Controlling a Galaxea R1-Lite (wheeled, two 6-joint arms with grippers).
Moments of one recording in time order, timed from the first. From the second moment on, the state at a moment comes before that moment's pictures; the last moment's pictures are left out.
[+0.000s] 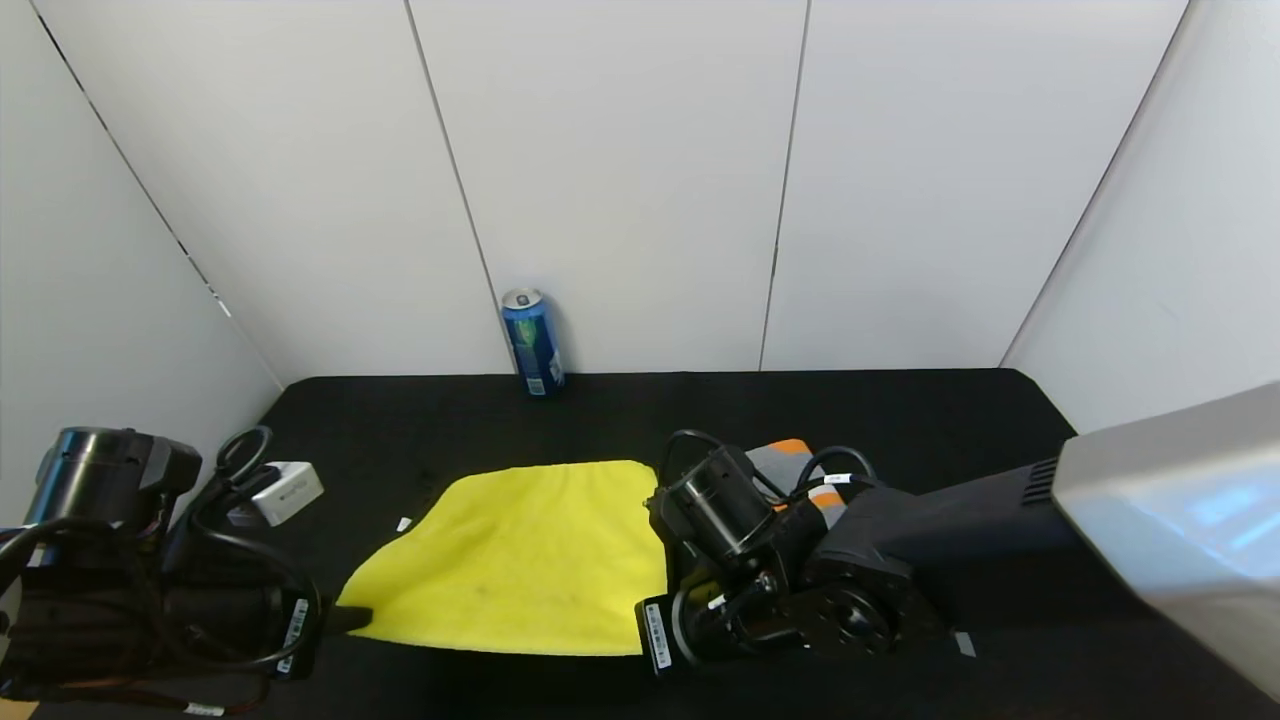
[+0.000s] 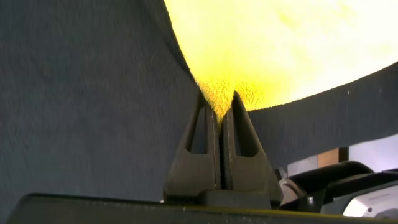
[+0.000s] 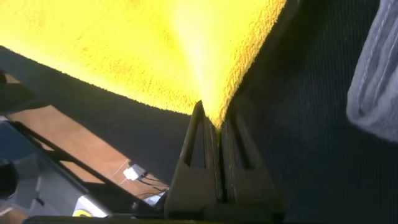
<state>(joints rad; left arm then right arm) 0.03 1.52 -0.65 0.05 -0.29 0.12 0.84 2.19 -1.37 0.10 0.08 0.50</state>
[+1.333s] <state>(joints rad) 0.03 1.51 -0.65 0.05 -0.29 0.12 0.84 2.19 -1.37 0.10 0.08 0.50</state>
